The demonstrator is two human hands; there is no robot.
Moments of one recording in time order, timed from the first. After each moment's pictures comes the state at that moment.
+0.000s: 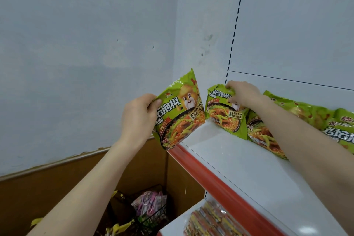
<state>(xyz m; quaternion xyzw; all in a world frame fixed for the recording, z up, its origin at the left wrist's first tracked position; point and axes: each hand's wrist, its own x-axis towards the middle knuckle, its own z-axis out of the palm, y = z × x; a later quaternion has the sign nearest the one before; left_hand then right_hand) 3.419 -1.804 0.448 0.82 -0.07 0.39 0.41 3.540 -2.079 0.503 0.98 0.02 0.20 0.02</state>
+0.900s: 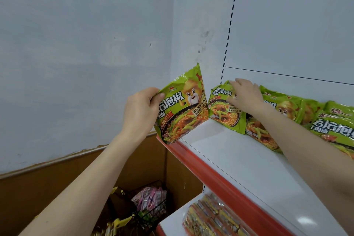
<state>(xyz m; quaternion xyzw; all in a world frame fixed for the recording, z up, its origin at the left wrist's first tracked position) 3.406 -1.816 0.457 0.82 -0.10 0.38 0.43 3.510 -2.092 0.479 0.96 0.03 0.26 0.03</state>
